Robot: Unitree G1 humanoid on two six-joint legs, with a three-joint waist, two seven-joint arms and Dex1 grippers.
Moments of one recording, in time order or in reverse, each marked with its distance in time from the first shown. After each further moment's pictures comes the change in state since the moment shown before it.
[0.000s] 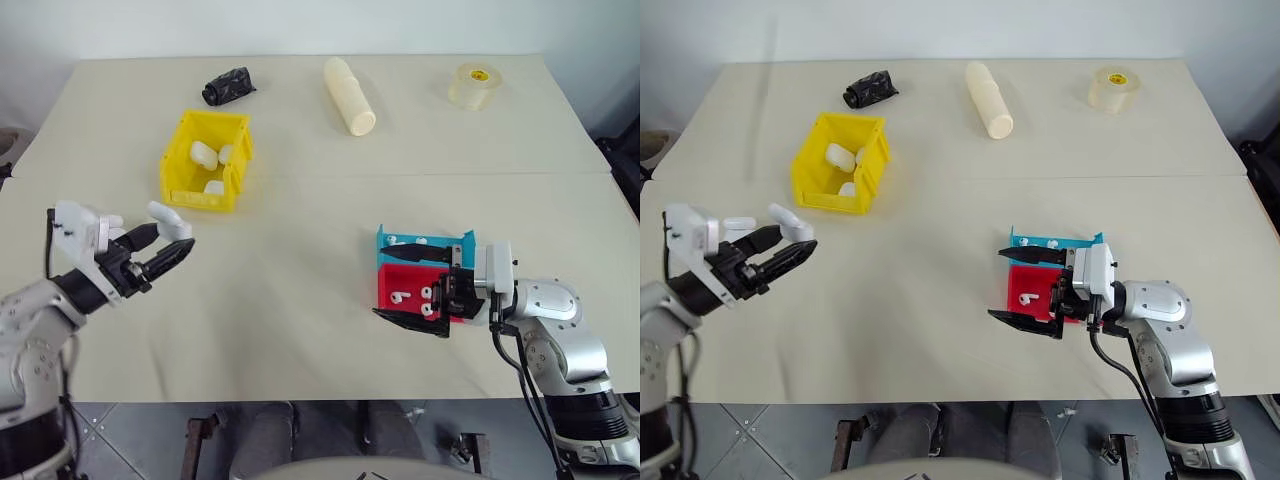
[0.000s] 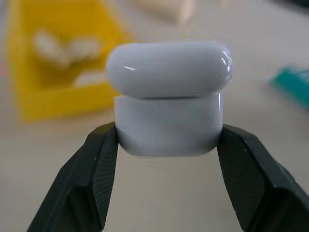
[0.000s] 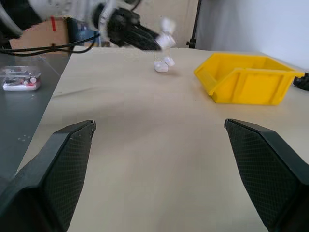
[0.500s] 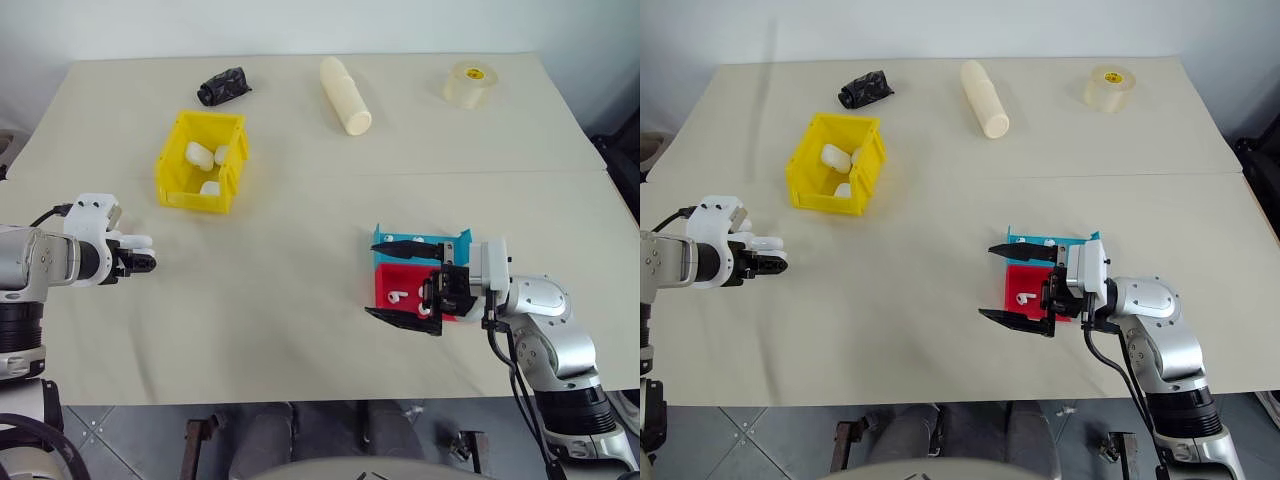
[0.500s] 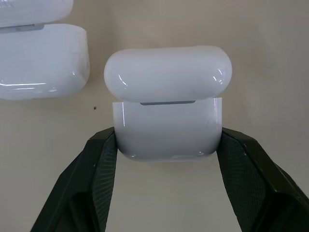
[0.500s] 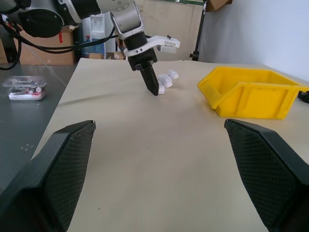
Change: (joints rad) left arm -0.528 0.360 -0.382 0.443 0.169 0.889 0.474; right arm -0.038 0.050 0.041 -0.003 0.009 0.001 0.004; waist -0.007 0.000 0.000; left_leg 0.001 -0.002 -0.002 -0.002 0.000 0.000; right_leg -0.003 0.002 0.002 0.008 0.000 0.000
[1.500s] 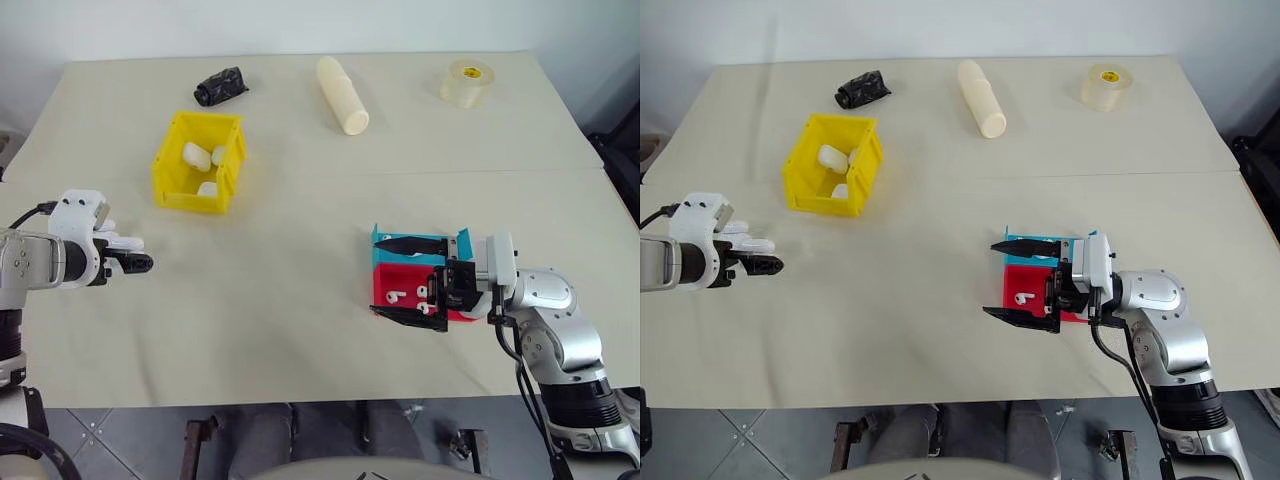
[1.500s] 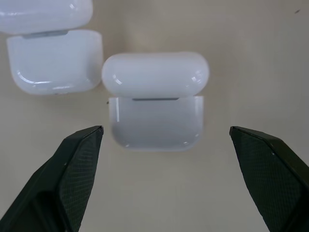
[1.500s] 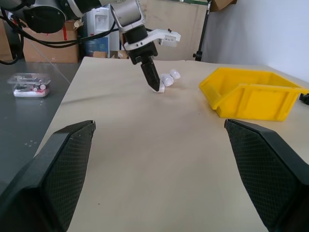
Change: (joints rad) left arm 0.006 0.055 0.001 -0.044 -0.087 0.040 0.054; right arm -0.024 -0.025 -0.007 0.008 0.021 0.006 0.030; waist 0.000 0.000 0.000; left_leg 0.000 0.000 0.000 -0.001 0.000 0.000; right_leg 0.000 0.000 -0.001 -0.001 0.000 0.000
